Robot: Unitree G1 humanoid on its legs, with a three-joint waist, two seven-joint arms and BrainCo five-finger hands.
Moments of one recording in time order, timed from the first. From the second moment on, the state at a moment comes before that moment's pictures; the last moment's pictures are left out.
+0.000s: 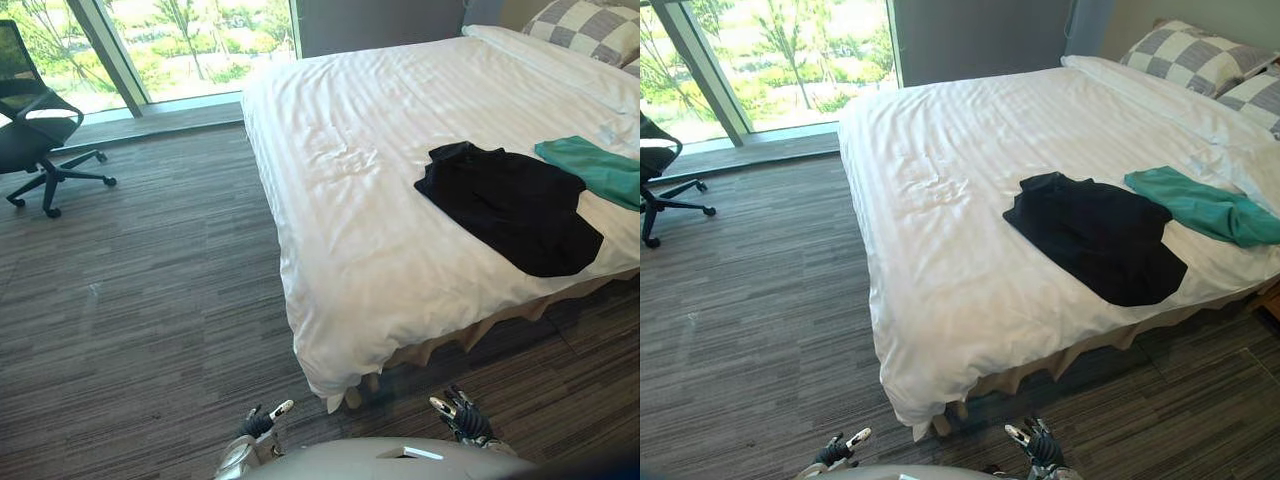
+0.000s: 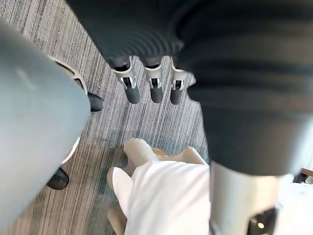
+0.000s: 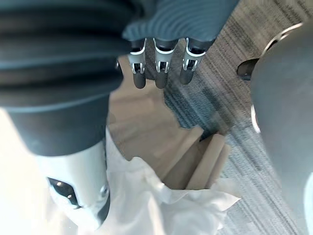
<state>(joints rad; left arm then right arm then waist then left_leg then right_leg) 0.10 -0.02 0.37 1.05 -0.20 -0.01 -0.06 0.14 -0.02 -0.41 1.05 0.05 -0.18 0.34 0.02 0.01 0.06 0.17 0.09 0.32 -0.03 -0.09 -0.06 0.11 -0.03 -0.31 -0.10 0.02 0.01</state>
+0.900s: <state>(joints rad) 0.07 -0.01 0.34 1.04 -0.11 -0.08 -0.10 0.16 0.00 -0.31 0.96 0.09 -0.27 0.30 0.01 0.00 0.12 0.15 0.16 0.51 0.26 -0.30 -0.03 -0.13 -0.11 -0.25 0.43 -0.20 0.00</state>
